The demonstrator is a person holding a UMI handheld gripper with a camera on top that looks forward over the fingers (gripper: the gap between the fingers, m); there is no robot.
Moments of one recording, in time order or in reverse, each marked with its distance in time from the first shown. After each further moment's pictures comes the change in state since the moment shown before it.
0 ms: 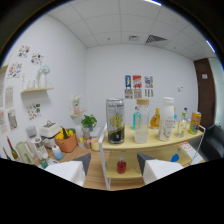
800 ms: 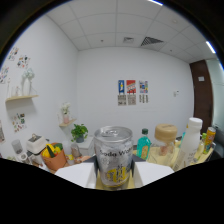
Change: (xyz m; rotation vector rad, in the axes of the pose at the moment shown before) arm 0.010 -0.070 0.149 0.058 0.089 0.018
